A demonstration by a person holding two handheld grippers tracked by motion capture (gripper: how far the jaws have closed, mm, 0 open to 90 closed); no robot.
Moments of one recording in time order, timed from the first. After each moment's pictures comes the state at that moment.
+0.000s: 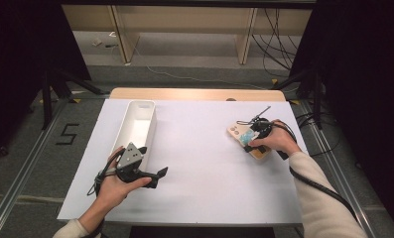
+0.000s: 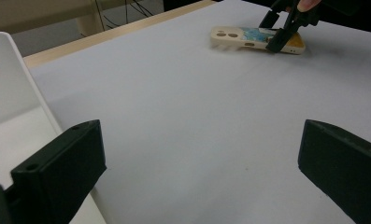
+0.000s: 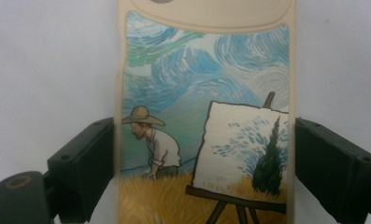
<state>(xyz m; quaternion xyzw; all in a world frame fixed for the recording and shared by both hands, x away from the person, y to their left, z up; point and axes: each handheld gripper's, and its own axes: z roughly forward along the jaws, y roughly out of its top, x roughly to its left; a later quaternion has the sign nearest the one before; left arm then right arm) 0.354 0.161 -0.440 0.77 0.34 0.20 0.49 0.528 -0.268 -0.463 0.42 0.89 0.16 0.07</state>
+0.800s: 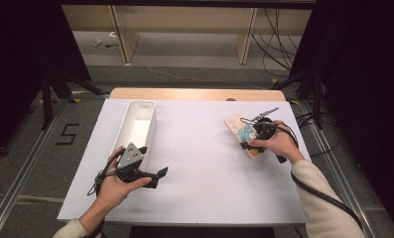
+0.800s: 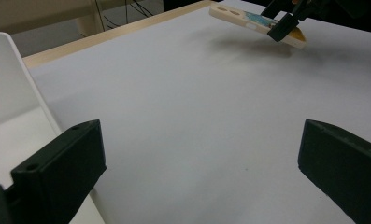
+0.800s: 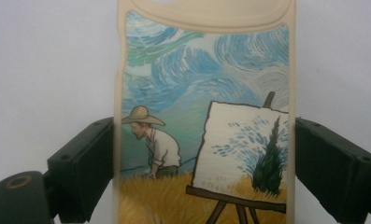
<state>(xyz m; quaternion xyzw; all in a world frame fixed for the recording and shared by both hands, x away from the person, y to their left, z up) 0.354 0.161 -0.440 0.77 0.34 0.20 0.49 0.507 -0.267 -0.447 0.41 0.86 0.26 0.10</state>
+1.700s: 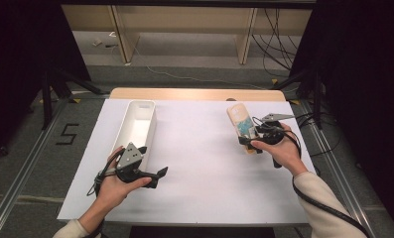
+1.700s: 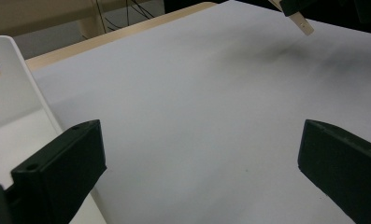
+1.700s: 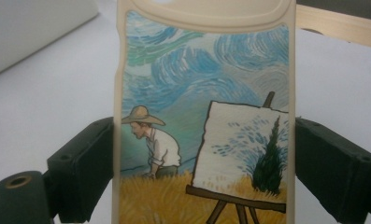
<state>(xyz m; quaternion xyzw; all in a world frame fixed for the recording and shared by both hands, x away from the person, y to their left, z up) 0.353 0.161 -0.438 0.77 0.34 0.21 0.49 0.472 -0.270 -0.431 0.41 0.80 0.42 0.15</state>
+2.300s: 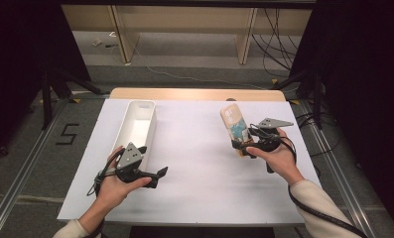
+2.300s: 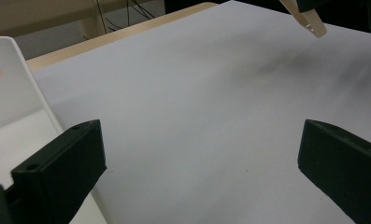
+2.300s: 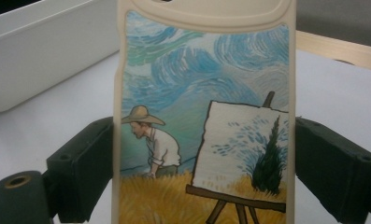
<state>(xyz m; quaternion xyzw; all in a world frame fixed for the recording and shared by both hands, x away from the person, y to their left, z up) 0.353 0.161 -0.438 0.77 0.34 0.21 0.49 0.447 -0.251 -0.427 0.37 0.78 0.47 0.15</state>
